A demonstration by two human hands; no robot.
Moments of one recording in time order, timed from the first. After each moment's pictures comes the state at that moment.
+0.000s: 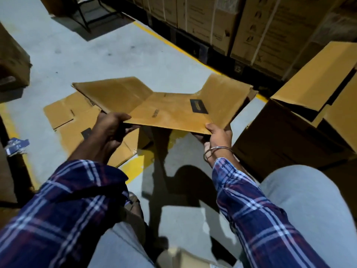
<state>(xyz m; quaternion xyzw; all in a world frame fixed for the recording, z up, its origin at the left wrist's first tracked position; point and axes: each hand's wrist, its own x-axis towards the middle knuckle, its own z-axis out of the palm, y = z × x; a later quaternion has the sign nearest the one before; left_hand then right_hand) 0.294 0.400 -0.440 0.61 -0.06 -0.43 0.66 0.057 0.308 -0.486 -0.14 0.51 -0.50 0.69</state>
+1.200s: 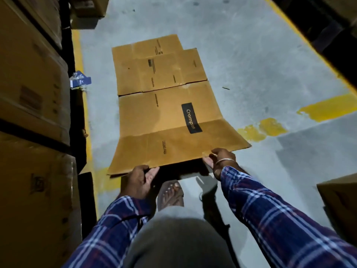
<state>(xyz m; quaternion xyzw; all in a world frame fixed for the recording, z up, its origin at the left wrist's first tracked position) 0.421 0.572 -0.721 0.49 0.40 -0.34 0.70 0.302 0.357 -0.695 -0.16 0.64 -0.17 0.73</state>
